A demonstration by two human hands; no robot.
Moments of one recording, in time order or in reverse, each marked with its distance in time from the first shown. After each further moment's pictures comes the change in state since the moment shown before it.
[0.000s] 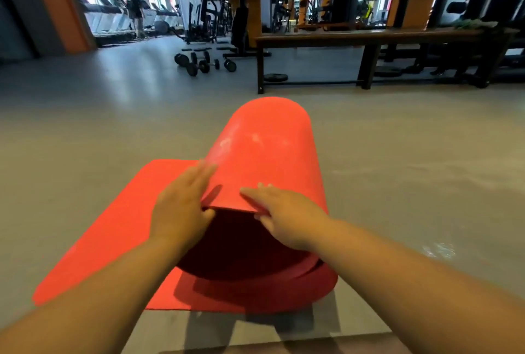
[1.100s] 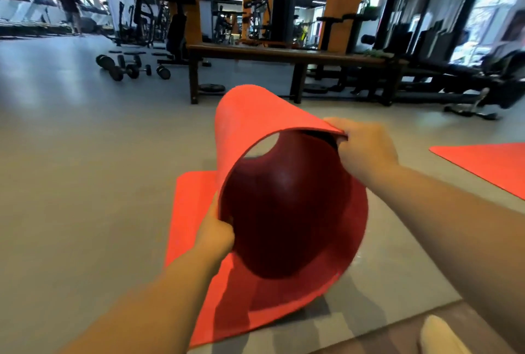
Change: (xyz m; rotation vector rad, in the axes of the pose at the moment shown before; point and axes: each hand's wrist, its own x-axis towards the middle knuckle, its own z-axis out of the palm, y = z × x) left_hand 0.037 0.209 0.144 -1.100 -0.384 -0.516; right_hand -0.104 0.212 -0.162 -0.246 0.627 0.562
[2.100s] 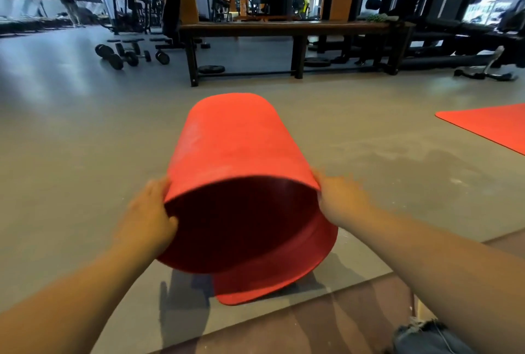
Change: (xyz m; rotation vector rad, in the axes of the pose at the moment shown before) left_hand -0.044 -0.007 -0.108 1.005 0.192 0.221; right_hand -0.120 0.025 0.084 -0.184 -0.438 -0.010
